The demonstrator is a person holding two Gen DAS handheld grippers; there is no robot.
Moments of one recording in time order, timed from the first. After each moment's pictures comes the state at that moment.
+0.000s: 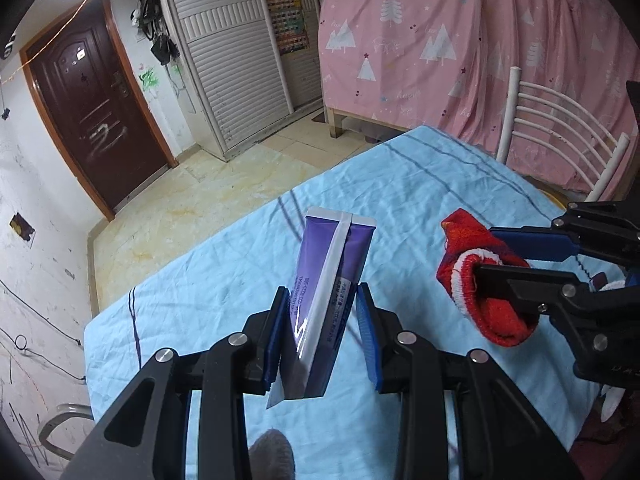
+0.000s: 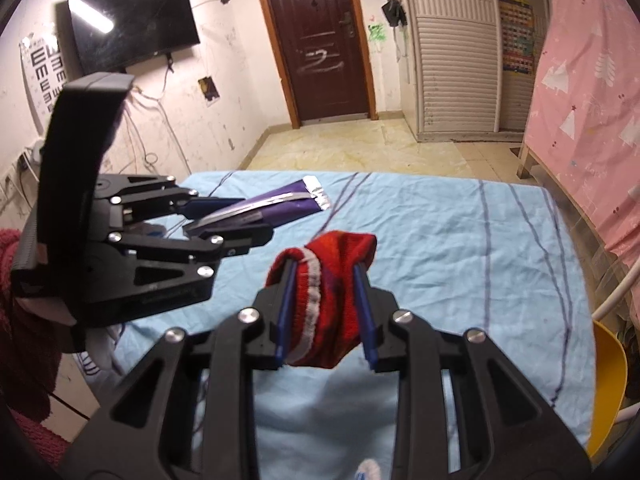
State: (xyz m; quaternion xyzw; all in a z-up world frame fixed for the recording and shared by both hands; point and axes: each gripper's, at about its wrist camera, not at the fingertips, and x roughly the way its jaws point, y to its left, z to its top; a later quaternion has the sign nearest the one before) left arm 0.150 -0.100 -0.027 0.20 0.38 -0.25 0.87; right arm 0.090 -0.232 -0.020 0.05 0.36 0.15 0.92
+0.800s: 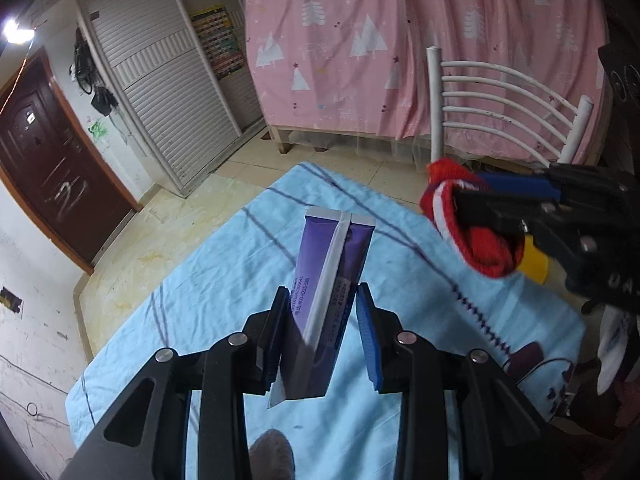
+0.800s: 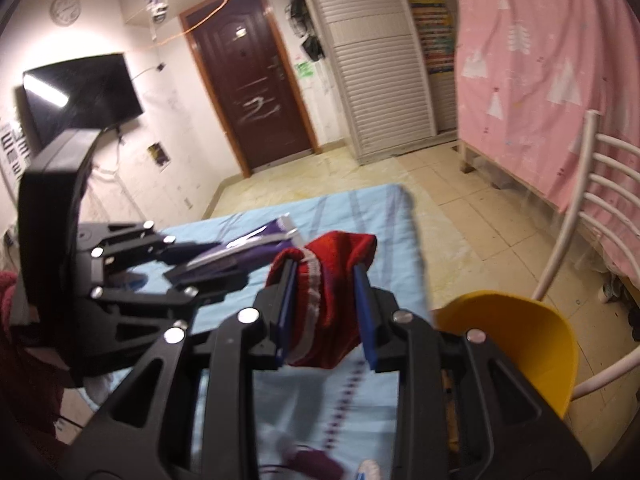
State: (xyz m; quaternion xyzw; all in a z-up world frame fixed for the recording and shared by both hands) left arm 0.102 -0.270 -0.020 0.27 0.36 -0.32 0.84; right arm 0.044 -0.405 -0.016 0.14 0.30 0.05 0.94
